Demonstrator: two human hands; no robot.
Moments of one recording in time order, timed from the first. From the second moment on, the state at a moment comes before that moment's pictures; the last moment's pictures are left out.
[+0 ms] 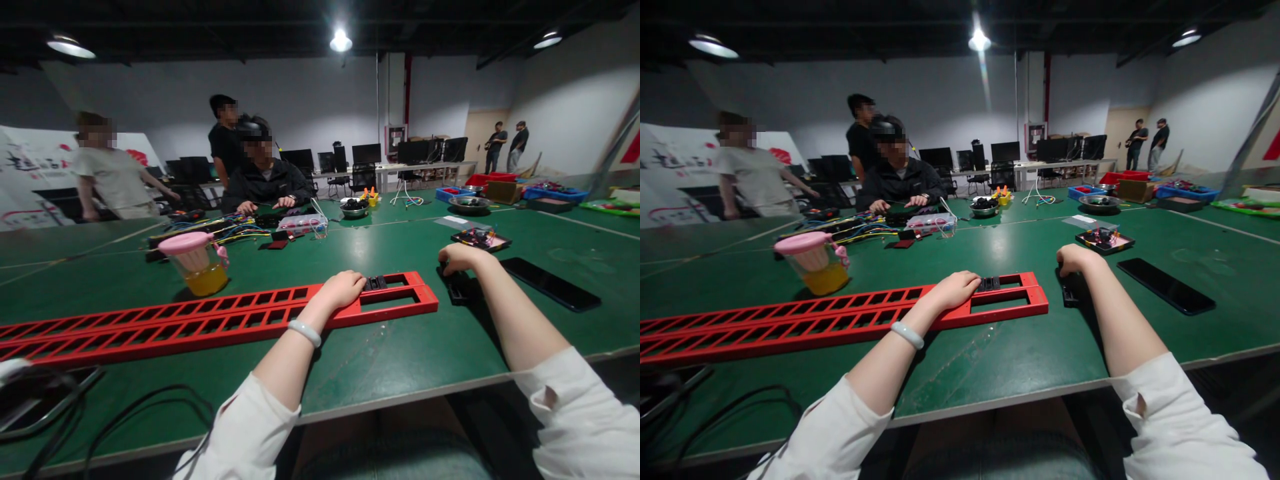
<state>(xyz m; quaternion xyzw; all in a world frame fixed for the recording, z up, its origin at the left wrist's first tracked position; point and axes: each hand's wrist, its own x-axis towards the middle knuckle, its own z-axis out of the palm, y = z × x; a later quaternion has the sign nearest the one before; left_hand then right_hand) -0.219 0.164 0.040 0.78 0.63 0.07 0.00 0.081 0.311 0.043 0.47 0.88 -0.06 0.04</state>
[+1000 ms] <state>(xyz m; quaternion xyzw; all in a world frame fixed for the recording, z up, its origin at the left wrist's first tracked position) -0.215 0.159 0.046 0.76 0.64 0.07 0.00 0.078 0.317 0.036 0.46 0.88 -0.07 0.04</state>
